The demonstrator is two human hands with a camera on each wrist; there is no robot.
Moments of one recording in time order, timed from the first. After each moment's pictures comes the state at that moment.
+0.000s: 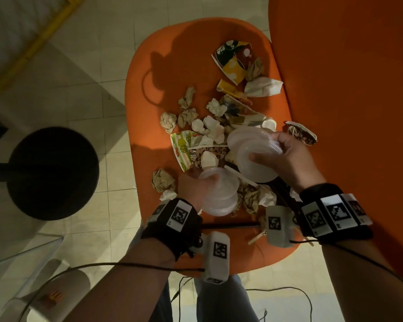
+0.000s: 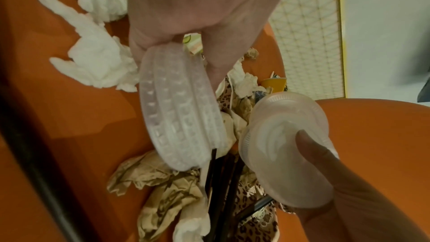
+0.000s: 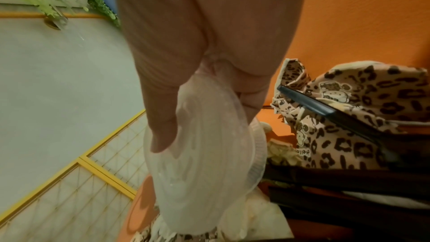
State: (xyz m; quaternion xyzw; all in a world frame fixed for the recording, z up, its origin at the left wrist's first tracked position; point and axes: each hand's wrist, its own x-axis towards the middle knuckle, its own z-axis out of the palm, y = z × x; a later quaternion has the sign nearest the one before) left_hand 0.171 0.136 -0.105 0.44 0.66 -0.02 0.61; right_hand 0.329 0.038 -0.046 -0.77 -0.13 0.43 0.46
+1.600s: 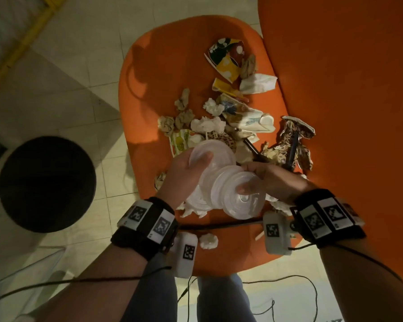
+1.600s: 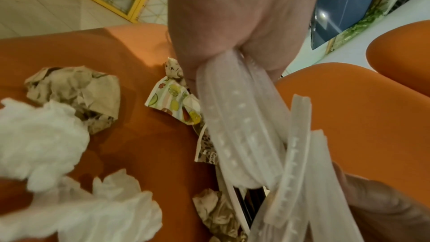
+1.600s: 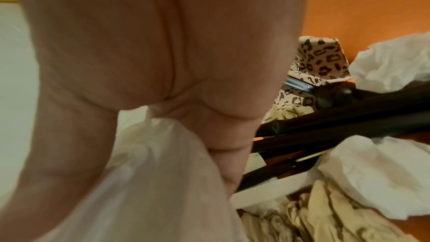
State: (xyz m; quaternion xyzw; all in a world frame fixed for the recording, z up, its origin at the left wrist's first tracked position) left_hand 0.158 0.181 -0.067 0.63 0.43 0.01 0.65; right_hand 0.305 0.035 -0.067 -0.63 -0.15 0.68 0.36
